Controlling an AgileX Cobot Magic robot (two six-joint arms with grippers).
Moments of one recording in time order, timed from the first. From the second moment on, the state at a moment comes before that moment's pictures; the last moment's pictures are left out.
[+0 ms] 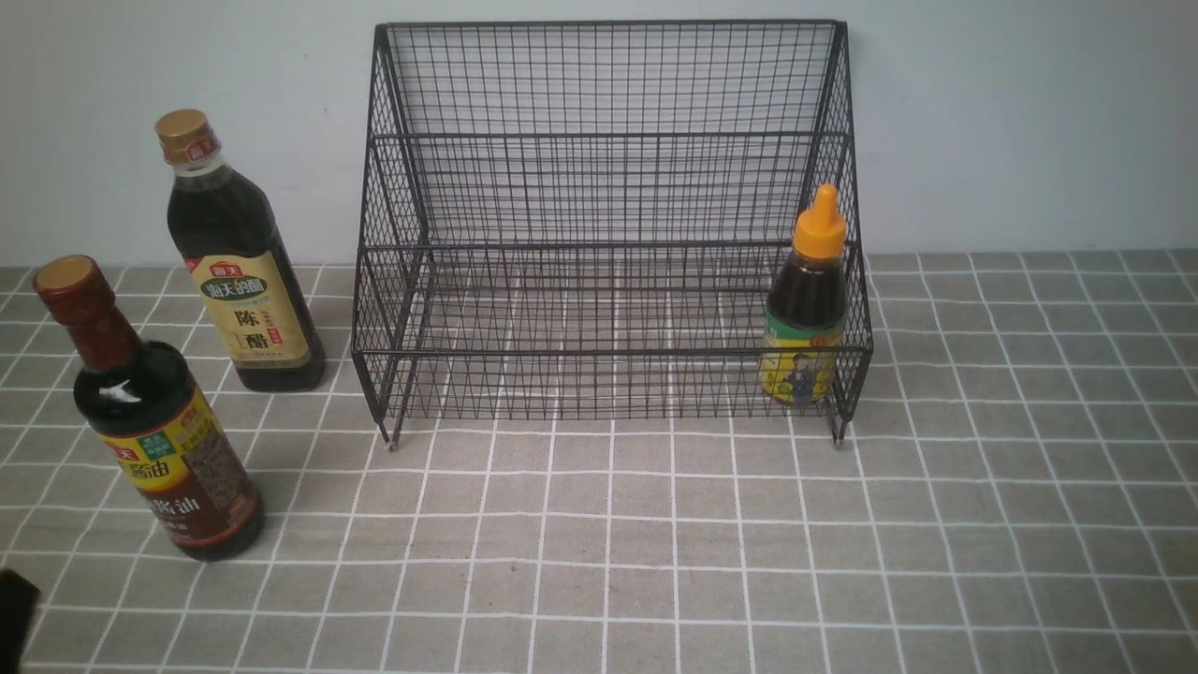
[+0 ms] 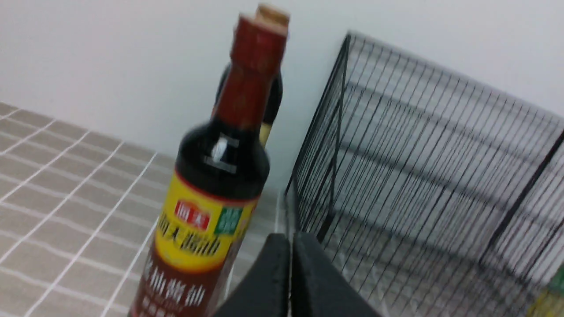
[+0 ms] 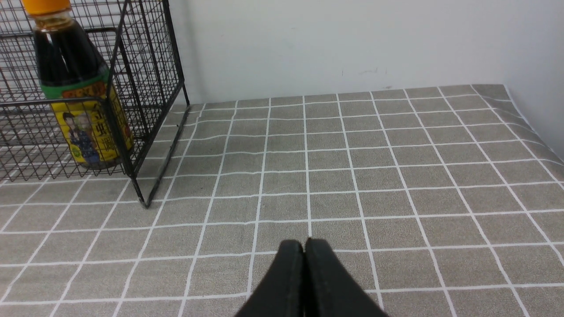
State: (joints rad) right arm -0.02 -0.01 0.02 -0.02 0.36 0.11; left arm -0.02 -0.01 0.03 -0.38 -0.01 -0.07
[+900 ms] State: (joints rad) right arm -0.02 -0.01 0.02 -0.02 0.37 0.11; left arm -0.02 1.06 -1.19 -0.11 1.14 0.06
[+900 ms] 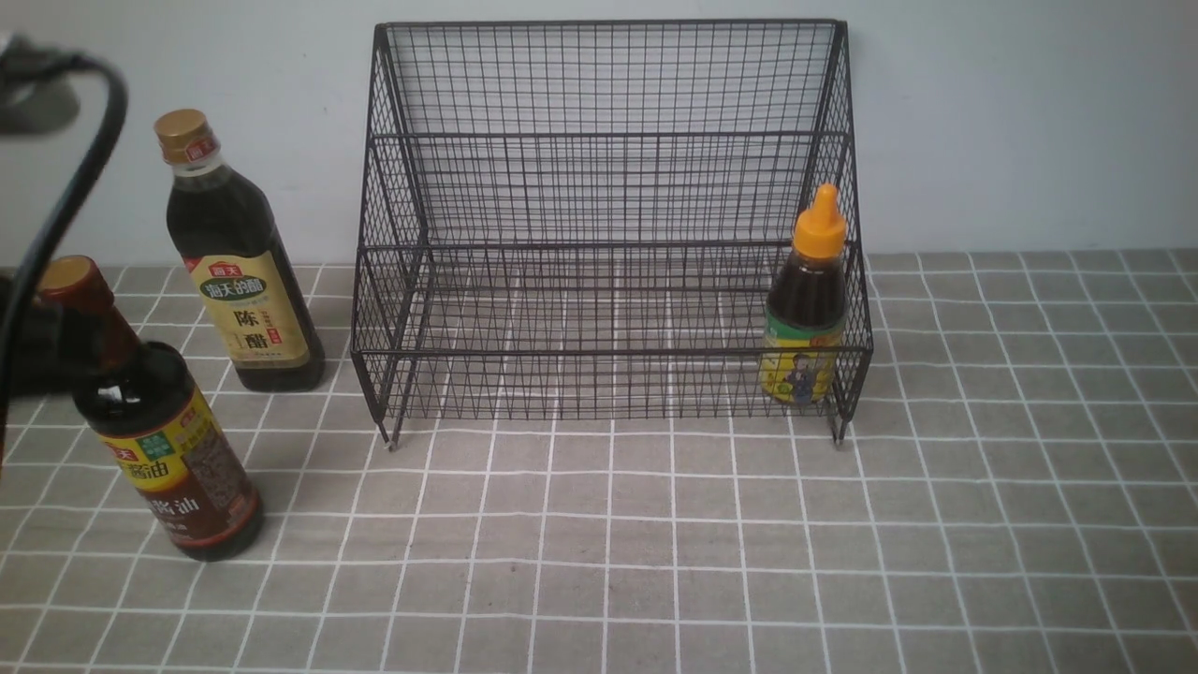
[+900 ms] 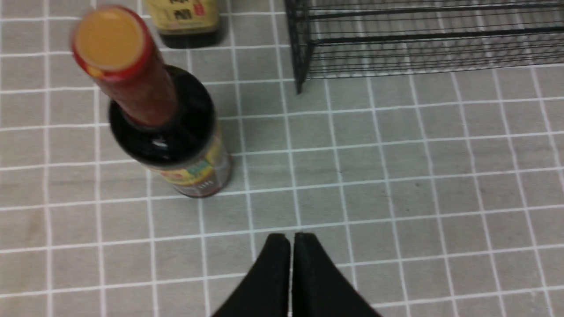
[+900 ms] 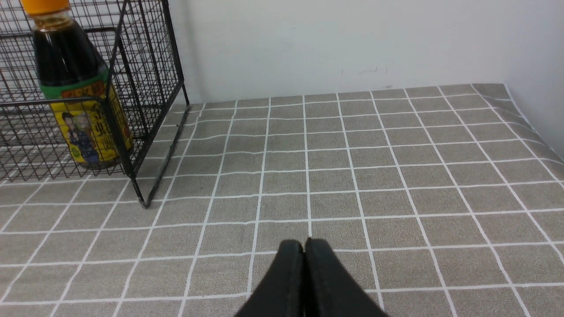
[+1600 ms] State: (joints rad) right arm -0.02 -0.01 0.02 -0.02 0.37 0.11; left arm -0.02 1.45 -1.49 0.18 1.21 -0.04
